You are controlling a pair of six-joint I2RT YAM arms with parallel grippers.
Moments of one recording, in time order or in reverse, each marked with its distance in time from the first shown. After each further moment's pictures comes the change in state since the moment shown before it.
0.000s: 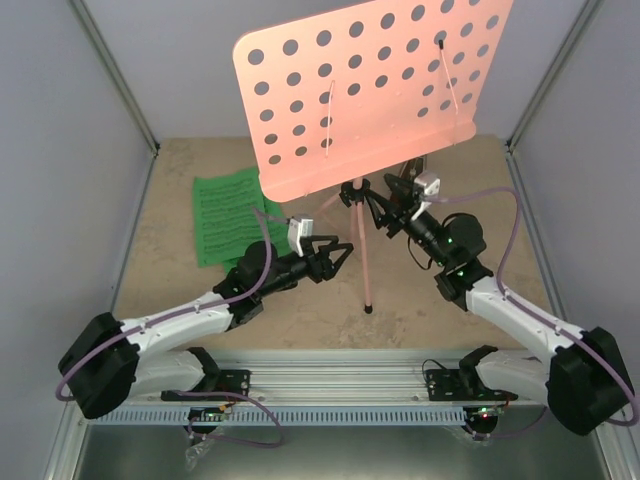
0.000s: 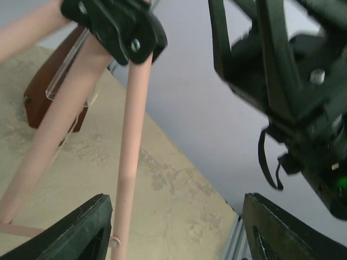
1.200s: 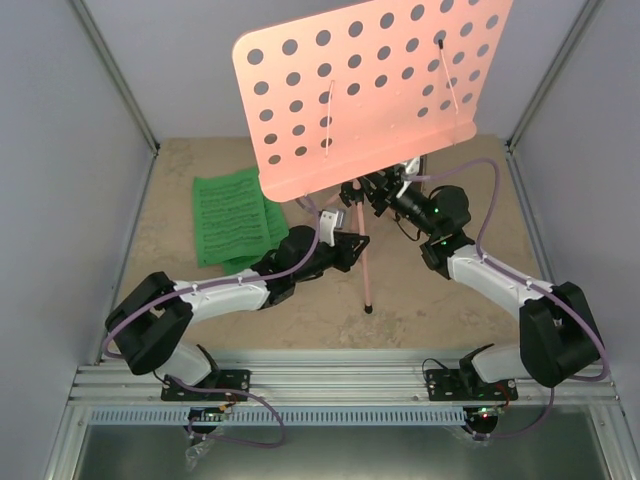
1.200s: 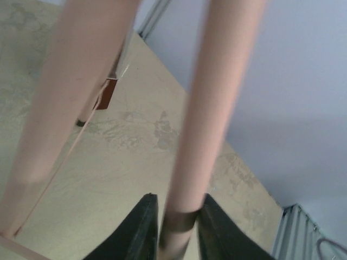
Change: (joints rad) left arm -0.034 0.354 0.201 -0.039 -0.078 0.038; right arm -0.058 0.293 0.219 0.165 -0.233 -0.056
